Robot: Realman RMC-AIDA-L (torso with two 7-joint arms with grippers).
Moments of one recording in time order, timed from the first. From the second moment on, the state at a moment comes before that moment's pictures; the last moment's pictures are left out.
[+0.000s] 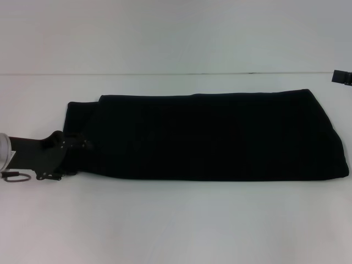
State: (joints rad) left arm -0.72 -1.97 0.33 0.53 2.62 1.27 -2.86; right arm 0.64 1.89 -0.32 -0.65 -2.17 -1.44 1.86
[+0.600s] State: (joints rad) left arm -0.71 -1.97 0.35 0.56 2.64 1.32 -2.85; right arm 0.64 1.89 -0.32 -0.65 -2.17 -1.44 1.86
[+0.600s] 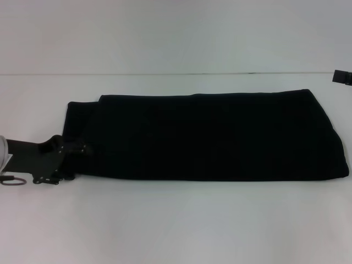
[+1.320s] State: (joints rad) left arm -0.70 -1.97 0.35 0.56 2.64 1.35 -2.87; right arm 0.65 1.88 -0.32 -0.65 -2.17 -1.44 1.86
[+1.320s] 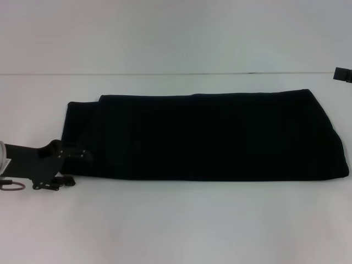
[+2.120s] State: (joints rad) left arm -0.71 -1.97 0.33 0.54 2.63 1.33 -2.98; right arm 0.64 1.88 -0.31 -0.66 -2.17 -1.43 1.87
